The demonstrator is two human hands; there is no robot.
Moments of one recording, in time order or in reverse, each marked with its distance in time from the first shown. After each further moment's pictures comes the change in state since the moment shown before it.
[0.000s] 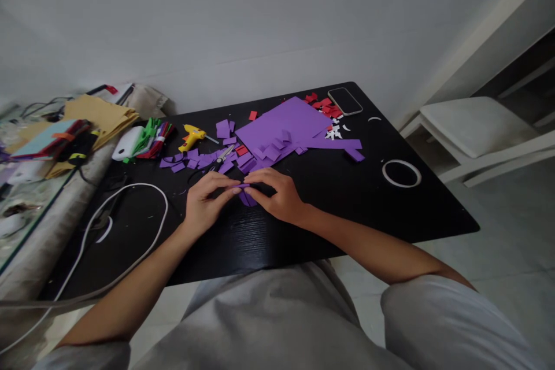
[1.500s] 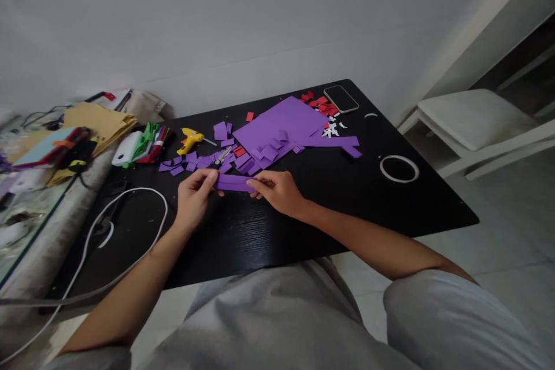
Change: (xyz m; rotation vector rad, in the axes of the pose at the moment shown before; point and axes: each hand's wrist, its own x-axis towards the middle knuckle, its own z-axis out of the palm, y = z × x) left_hand 0.007 -0.014 -0.009 -0.282 0.121 -0.463; right_hand 0.000 0.008 0.000 0.270 -0.064 0.531
